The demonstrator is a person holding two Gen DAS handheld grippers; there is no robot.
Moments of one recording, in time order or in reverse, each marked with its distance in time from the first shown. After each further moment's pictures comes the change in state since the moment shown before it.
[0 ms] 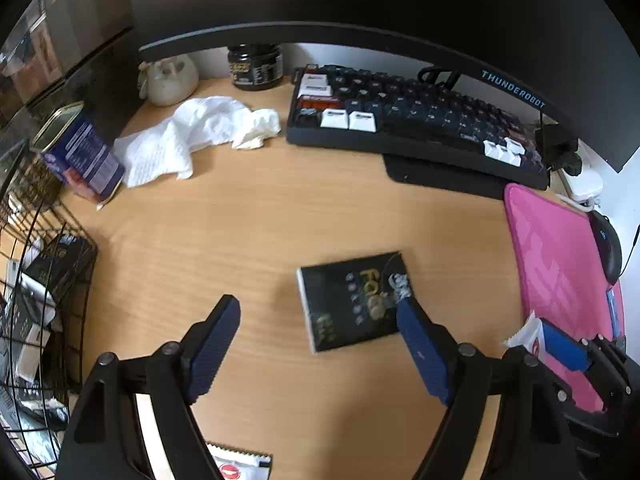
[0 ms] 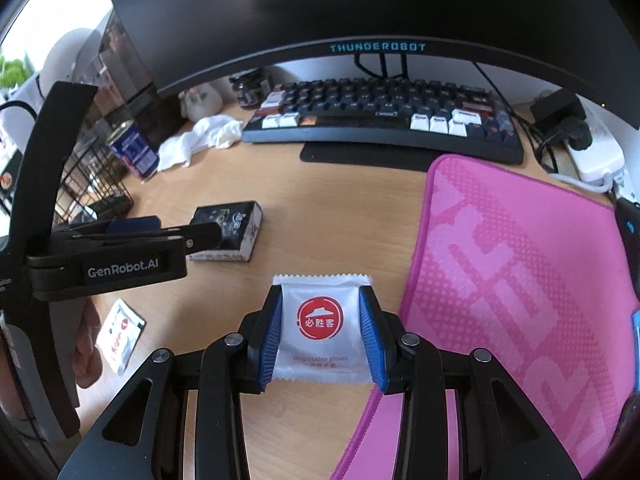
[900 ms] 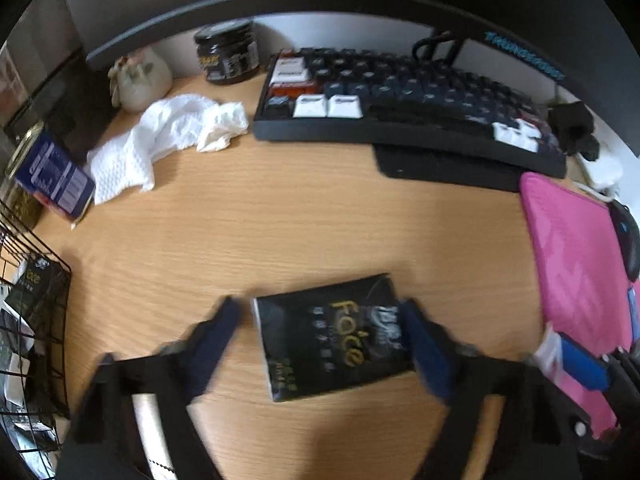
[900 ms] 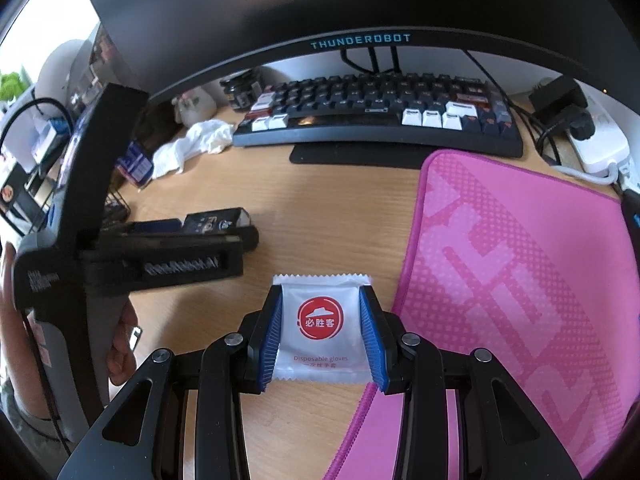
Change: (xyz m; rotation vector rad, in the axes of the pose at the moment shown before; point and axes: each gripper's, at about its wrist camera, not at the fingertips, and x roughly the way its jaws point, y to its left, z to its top) left arm 0.024 -0.020 0.003 0.040 0.030 0.022; right arm 0.009 -0.009 0.002 0.034 0.014 0.024
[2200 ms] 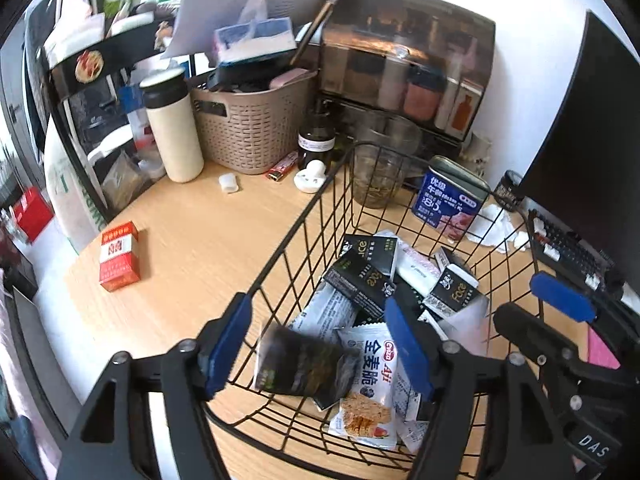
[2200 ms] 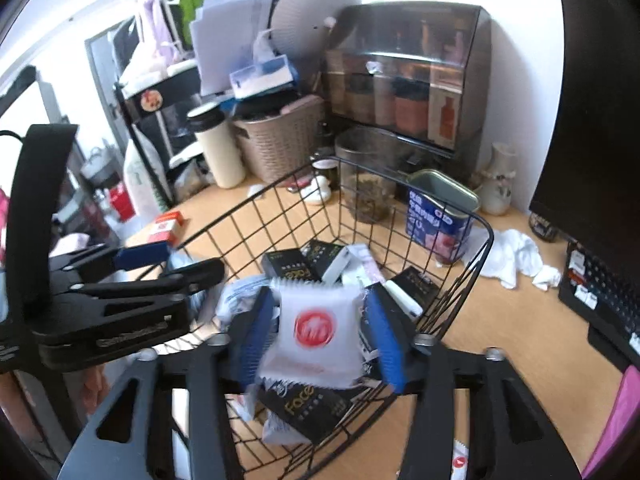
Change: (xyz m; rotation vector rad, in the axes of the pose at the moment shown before) left arm -0.188 0.338 -0.136 -0.449 -0.280 0.161; right arm -0.014 0.370 0.014 -0.494 -0.105 0.246
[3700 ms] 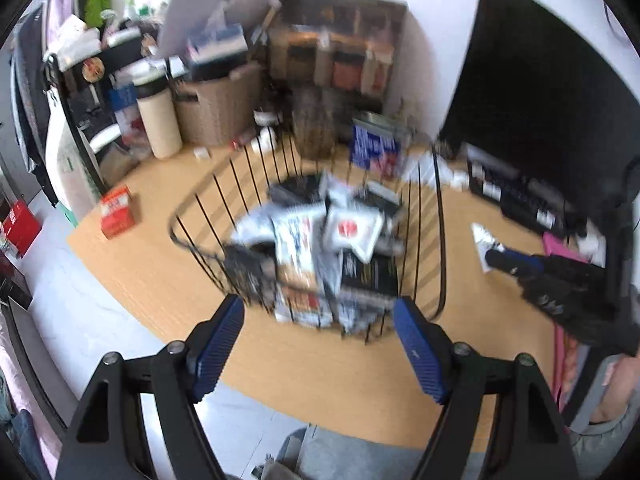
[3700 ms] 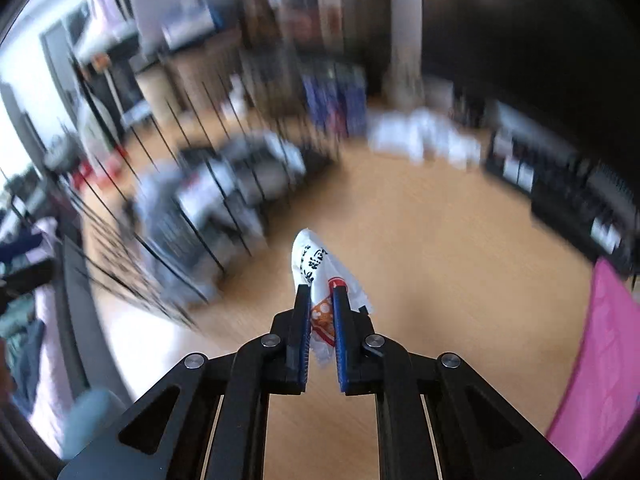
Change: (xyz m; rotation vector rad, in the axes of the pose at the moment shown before) left arm -0.093 -0.046 -0.076 0.081 -0.013 -0.056; right arm -0.052 -0.084 -0.072 0.088 0.085 -0.074
